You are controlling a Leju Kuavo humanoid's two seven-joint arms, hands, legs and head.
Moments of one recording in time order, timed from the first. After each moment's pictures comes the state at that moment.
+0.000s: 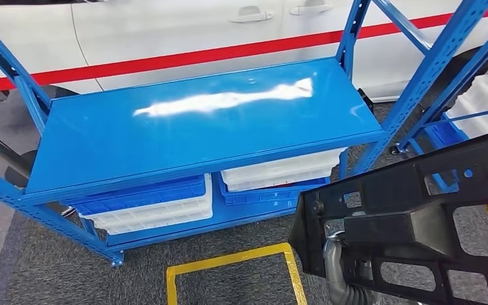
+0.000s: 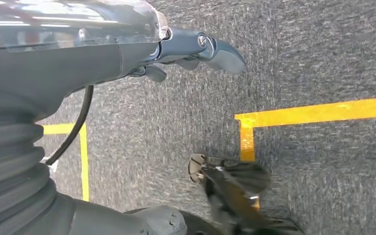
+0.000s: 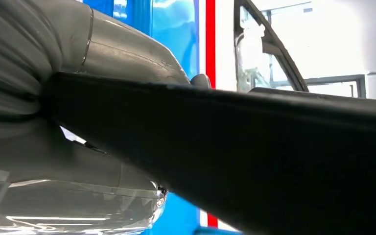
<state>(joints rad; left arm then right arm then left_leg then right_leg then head) -0.03 -0.27 1.42 -0.45 -1.40 0.05 -0.38 0.43 0.07 0.28 -2.07 0.08 -0.15 -0.45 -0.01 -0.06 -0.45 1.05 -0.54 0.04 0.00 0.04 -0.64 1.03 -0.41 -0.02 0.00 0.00</state>
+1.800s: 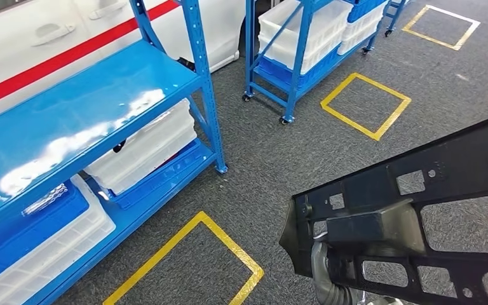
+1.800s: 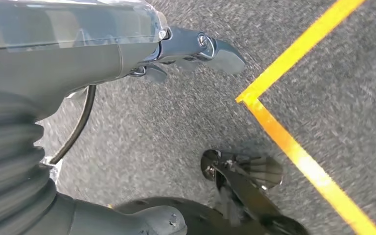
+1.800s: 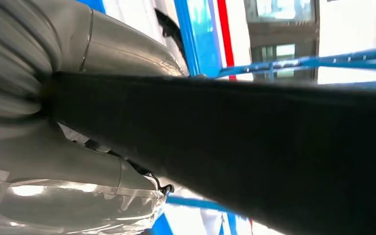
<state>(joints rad) -0.03 -0.28 1.45 -0.48 -1.43 0.00 -0.37 0.39 0.02 0.39 -2.00 0.07 -0.27 -0.46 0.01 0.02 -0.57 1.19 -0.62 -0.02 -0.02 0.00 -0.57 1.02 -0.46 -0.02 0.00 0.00</state>
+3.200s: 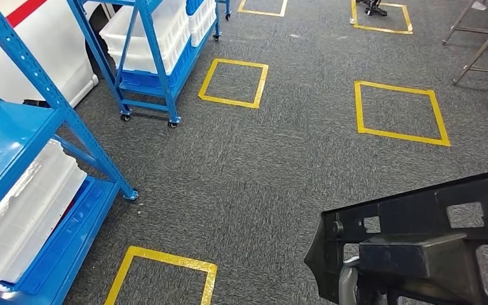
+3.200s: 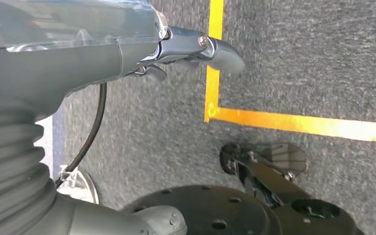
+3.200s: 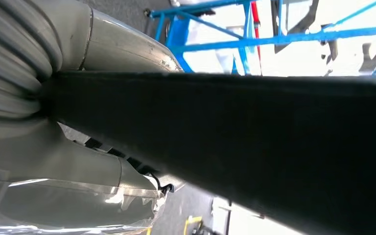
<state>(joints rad) -0.02 -0.28 1.37 -0.43 -1.57 0.01 -0.37 0.63 0.09 0.31 -2.18 0.15 -0.28 -0.48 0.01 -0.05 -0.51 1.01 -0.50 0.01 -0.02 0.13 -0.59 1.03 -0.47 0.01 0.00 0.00</state>
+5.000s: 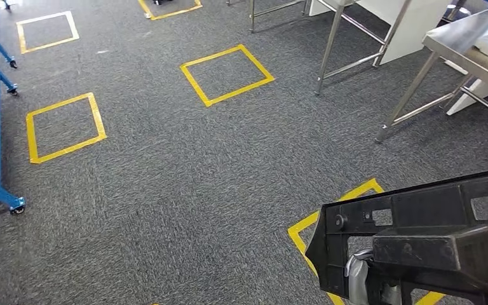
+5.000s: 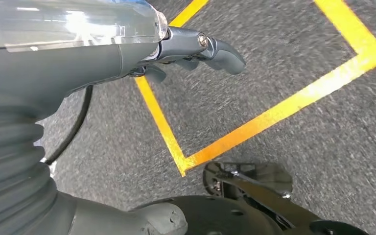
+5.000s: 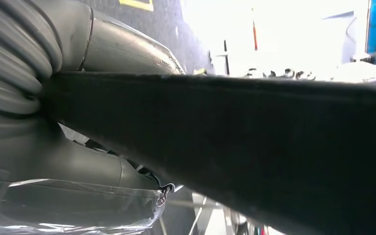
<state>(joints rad) 0.00 -0.33 1.38 -0.47 -1.51 0.06 -0.39 0.61 0.28 0.10 -2.19 0.14 0.05 -0.47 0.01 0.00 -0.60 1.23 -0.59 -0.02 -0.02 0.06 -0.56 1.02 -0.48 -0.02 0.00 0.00</state>
